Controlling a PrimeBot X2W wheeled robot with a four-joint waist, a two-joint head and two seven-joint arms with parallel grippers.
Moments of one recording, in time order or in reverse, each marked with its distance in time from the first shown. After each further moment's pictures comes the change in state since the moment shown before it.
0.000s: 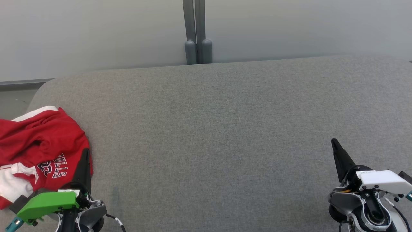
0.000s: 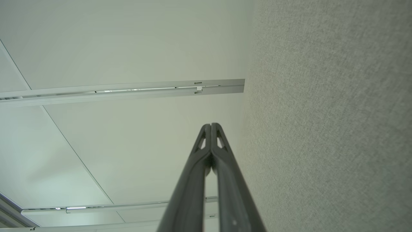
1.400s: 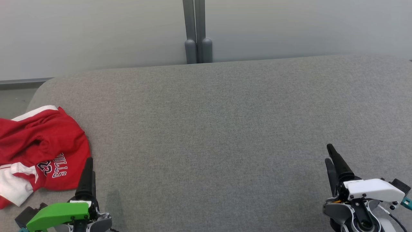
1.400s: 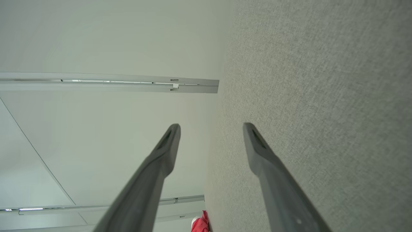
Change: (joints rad) left arm 0.036 -0.010 -0.019 0.062 0.127 0.001 -0.065; right arm 0.029 -0.003 0.051 0.041 -0.108 -0.002 -0.064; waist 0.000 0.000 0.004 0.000
